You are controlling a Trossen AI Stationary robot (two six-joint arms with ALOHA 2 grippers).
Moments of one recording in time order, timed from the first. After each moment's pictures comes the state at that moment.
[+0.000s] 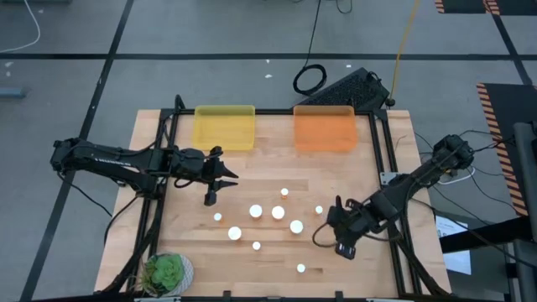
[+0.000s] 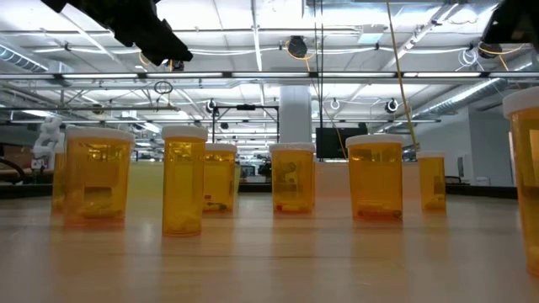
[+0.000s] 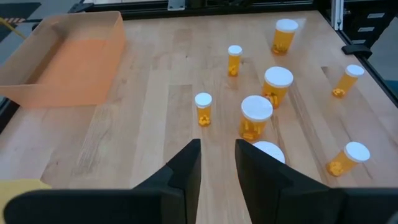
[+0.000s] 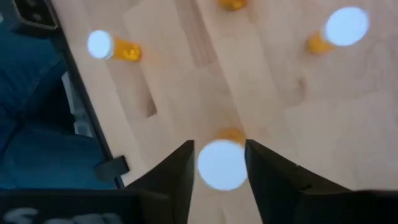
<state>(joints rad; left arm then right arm) -0.05 1.00 0.72 -0.24 -0.01 0.03 0.62 1.39 1.10 -0.94 0.00 1.02</state>
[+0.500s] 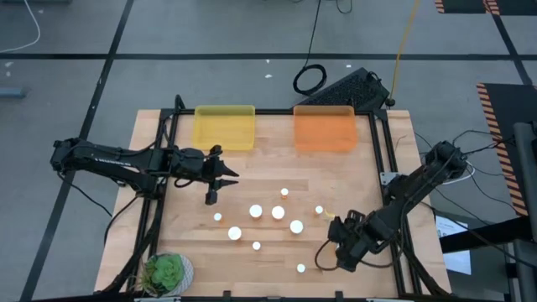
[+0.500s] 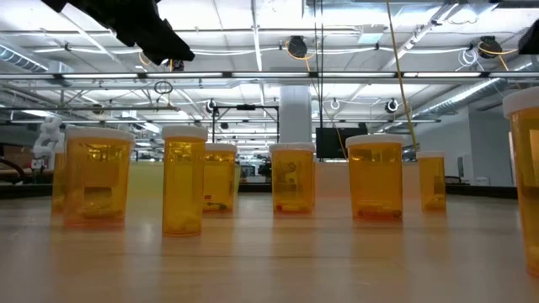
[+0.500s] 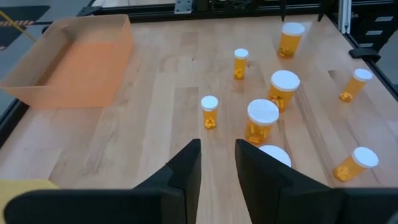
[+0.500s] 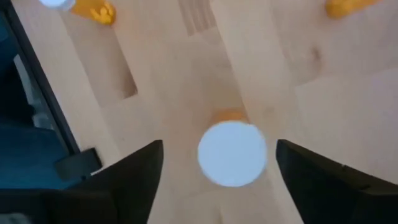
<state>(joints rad) -0.05 1.00 0.72 -0.23 -0.03 0.02 0.74 1.53 1.10 -0.94 0.06 1.11</state>
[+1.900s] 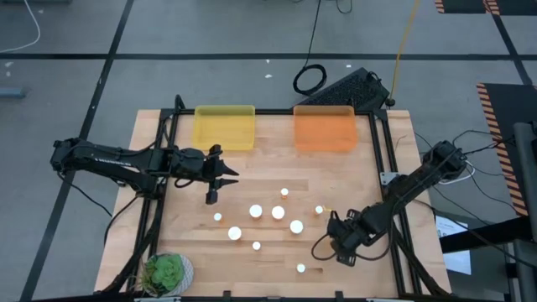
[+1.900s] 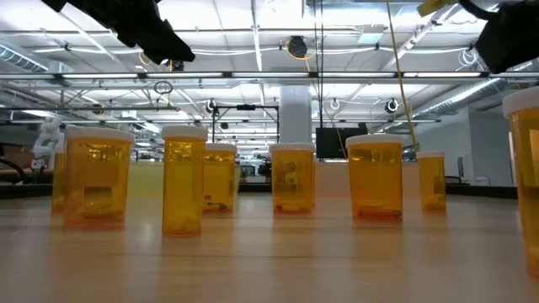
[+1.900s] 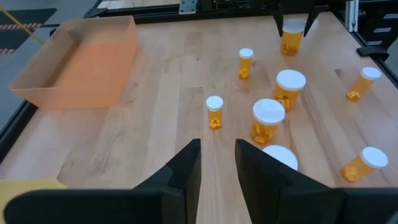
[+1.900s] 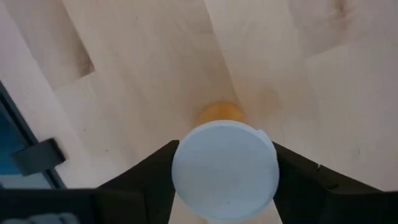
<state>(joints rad) -0.05 1.00 0.72 -0.23 -0.05 0.04 0.67 1.52 0.91 -0.78 -0.08 1.06</state>
